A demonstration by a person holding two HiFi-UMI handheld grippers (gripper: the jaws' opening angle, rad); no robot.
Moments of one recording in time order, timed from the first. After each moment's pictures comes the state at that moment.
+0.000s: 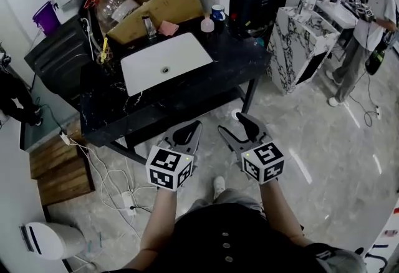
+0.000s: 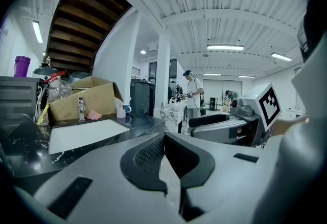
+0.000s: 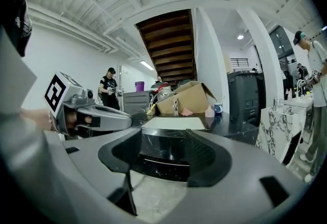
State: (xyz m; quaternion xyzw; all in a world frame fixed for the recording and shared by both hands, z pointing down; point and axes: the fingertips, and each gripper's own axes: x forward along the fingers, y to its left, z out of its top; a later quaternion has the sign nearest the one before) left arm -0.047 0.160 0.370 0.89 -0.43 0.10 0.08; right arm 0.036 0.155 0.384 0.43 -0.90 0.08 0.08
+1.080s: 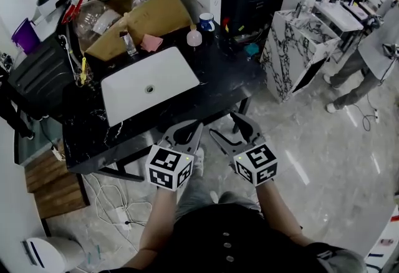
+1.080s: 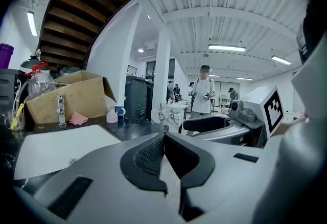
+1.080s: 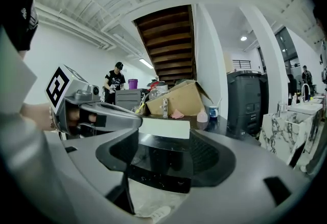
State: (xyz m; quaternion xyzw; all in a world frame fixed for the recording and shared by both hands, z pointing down) left arm 0.010 0.017 0.382 0.90 -0.41 0.10 0.09; right arm 0.067 0.019 0.397 0.42 -0.90 0.06 0.09
